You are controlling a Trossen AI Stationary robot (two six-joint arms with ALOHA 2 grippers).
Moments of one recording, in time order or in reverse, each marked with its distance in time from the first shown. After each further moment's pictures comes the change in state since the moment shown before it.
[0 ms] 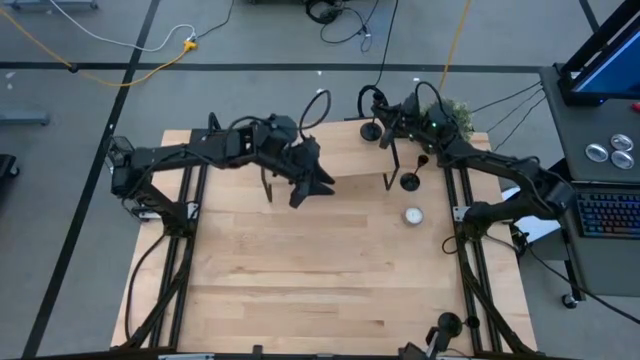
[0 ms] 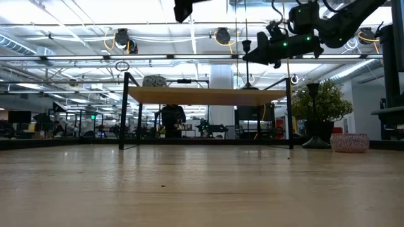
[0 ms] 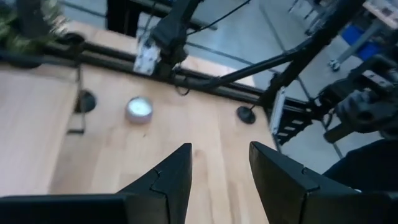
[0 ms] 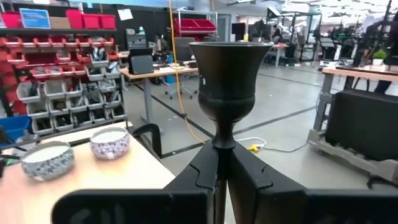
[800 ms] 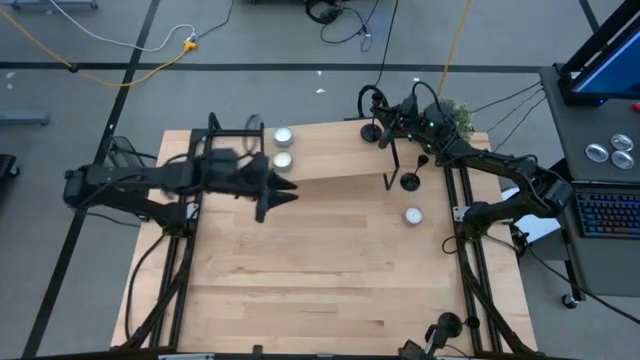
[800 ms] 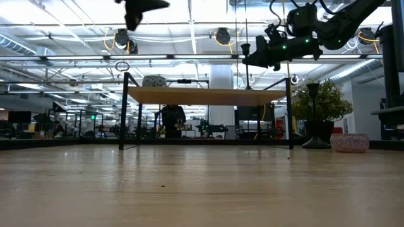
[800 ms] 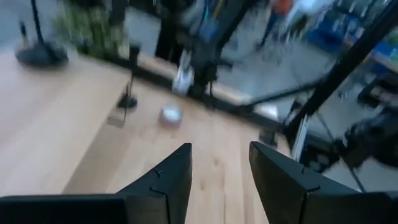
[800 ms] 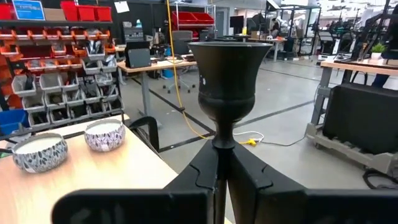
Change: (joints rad) left arm -0.125 -0.490 -0.638 0.393 -0.344 -0.164; right arm -0.004 0.019 0.000 -0.010 0.008 -0.009
